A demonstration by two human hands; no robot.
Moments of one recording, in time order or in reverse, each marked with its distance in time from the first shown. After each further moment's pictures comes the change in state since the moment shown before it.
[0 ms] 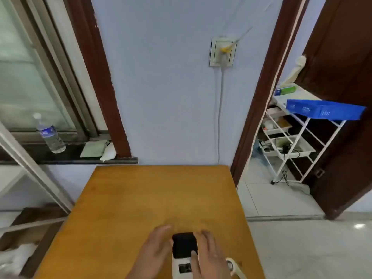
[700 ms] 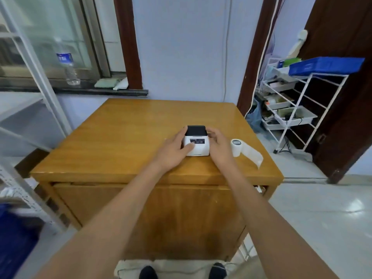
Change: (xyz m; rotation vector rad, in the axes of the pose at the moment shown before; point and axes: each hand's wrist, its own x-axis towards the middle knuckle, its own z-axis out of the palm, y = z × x) left_hand -0.043 -0.067 0.078 0.272 0.121 0.261; right_hand -0.038 0.042 0.087 0.704 0.277 0.002
